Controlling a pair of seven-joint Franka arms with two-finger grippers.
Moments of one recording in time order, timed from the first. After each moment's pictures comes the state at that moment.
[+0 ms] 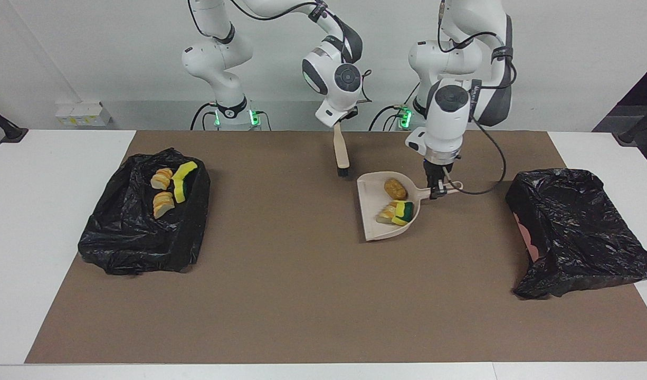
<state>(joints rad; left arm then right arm) -0.18 -0.04 -0.12 -2.20 0.16 2.17 1.20 0.58 0.06 0.36 -2.20 0.38 1.89 0.67</state>
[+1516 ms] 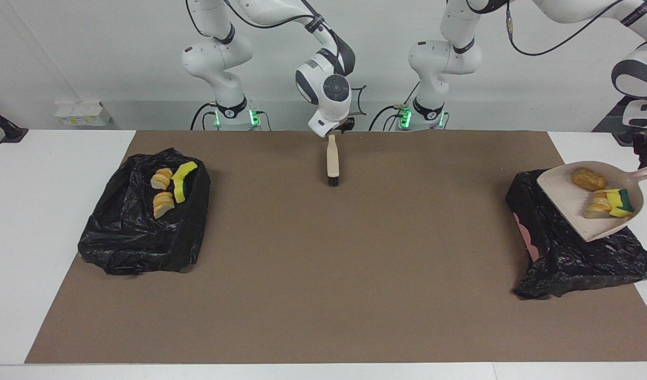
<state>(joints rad) -0.17 0.19 0.68 -1.73 0.27 2.19 1.91 0.54 0.08 0.35 -2.24 0.38 2.02 0.67</state>
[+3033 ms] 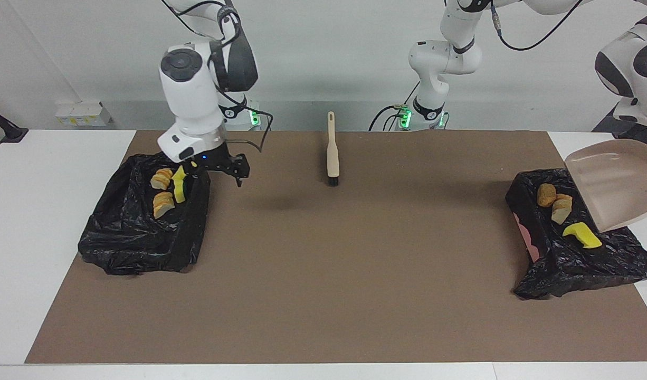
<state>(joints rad) -0.18 0.16 0.40 -1.56 0.69 1.85 1.71 0.18 0.04 -0.06 -1.76 -0.05 1.80 0.15</state>
